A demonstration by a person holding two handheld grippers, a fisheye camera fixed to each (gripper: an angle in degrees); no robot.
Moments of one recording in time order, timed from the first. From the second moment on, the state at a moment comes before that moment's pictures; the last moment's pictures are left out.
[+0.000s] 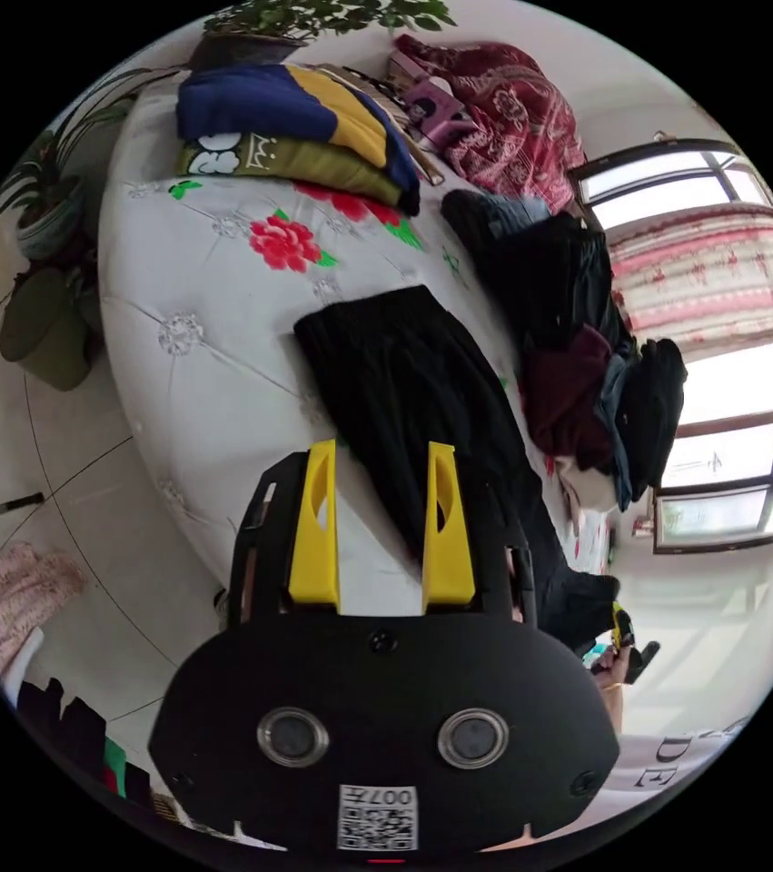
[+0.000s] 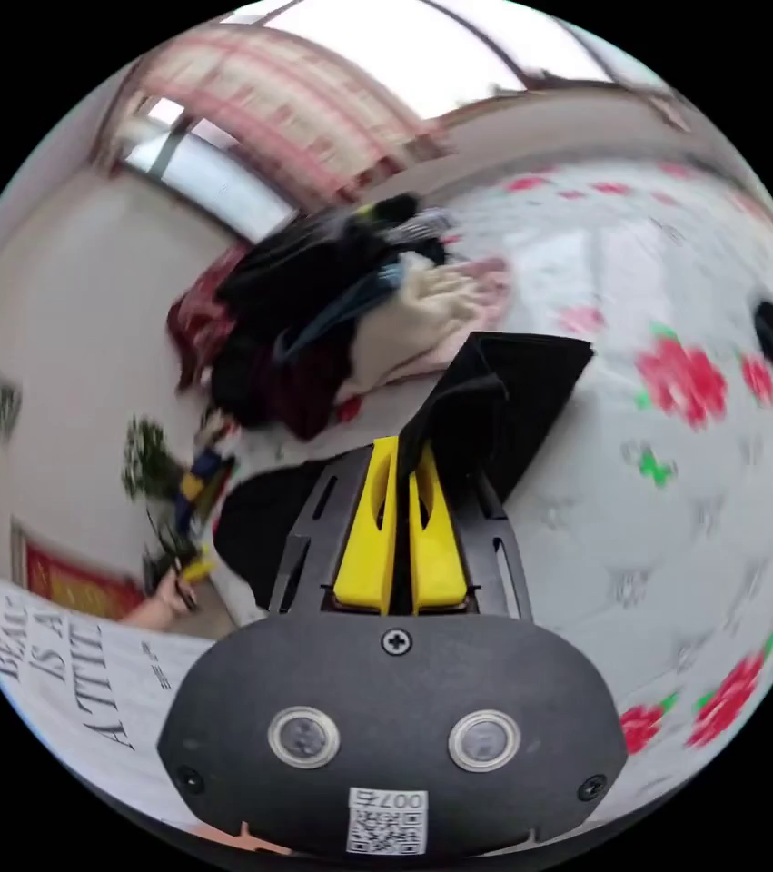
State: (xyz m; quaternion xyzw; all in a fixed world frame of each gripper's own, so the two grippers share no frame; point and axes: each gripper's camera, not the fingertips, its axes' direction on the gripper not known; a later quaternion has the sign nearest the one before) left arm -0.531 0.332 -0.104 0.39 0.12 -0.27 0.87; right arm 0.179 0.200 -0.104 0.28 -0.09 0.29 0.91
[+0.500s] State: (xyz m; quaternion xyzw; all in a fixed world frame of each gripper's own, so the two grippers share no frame) left arm -0.632 0.342 -0.119 0.40 0.18 -0.32 0.84; right arm -0.164 -0.016 0.151 -0.07 -0.13 -0.07 0.99
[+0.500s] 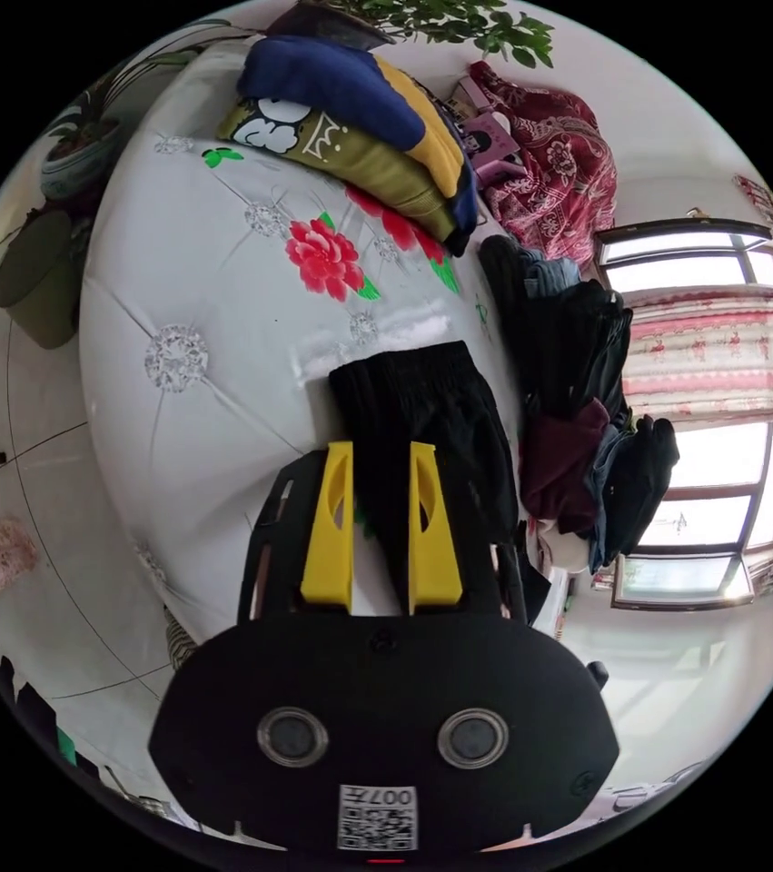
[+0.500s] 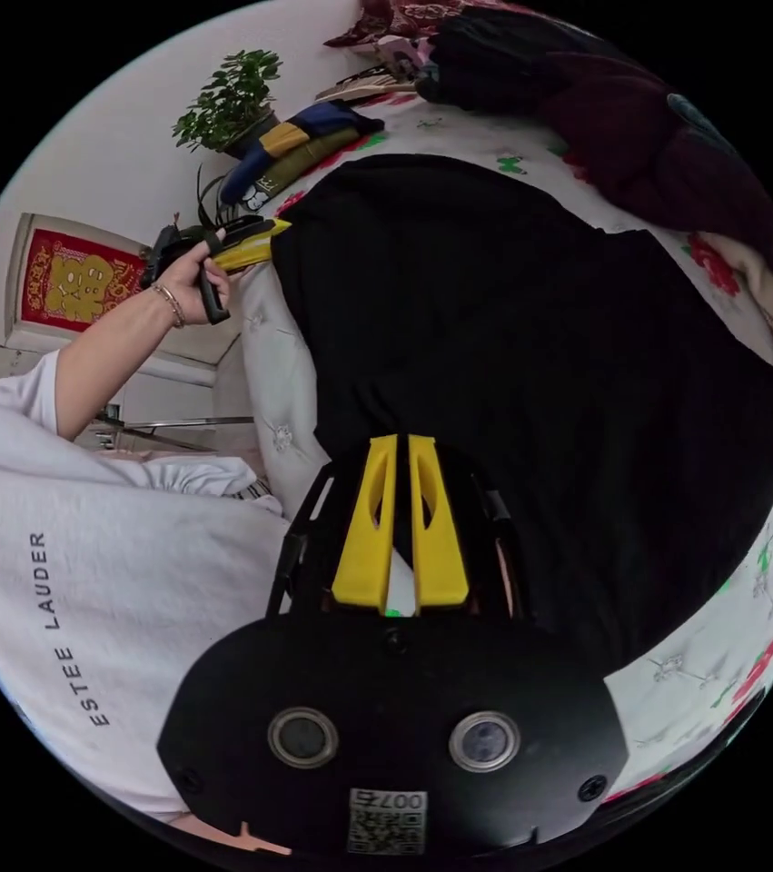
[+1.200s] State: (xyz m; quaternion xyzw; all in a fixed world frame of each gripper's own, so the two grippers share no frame) left arm -0.601 0.347 -0.109 0.43 0.21 -0.31 0.82; right arm -0.215 -0.034 0.164 -0.03 -0.03 -0.17 0.99
